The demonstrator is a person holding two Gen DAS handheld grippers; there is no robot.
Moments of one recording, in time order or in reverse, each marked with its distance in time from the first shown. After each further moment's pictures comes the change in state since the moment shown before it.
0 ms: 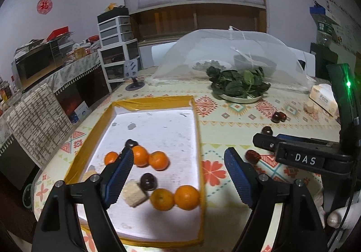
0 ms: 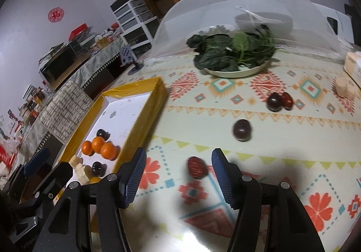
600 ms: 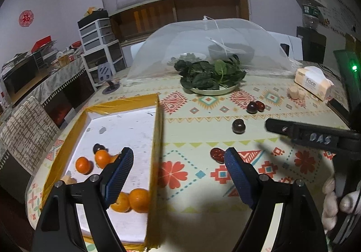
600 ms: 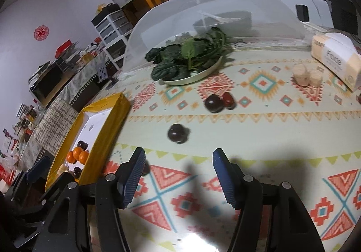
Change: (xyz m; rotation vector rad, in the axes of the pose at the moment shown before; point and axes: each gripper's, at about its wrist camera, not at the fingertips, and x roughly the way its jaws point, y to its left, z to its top) left arm 0.012 -0.065 0.005 0.091 0.041 -0.046; right arm -0.039 -0.078 0.003 0.090 -0.042 -0.052
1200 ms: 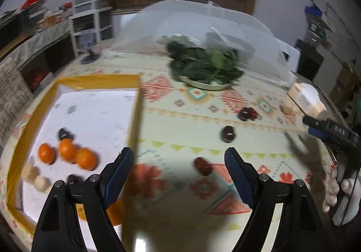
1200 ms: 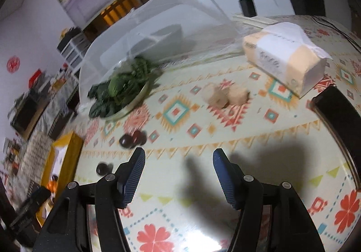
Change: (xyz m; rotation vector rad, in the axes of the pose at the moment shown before) left arm 0.051 0.010 0.024 -0.167 0.143 -0.195; right arm -0.033 -0.123 0.046 0.183 -0.065 -0.134
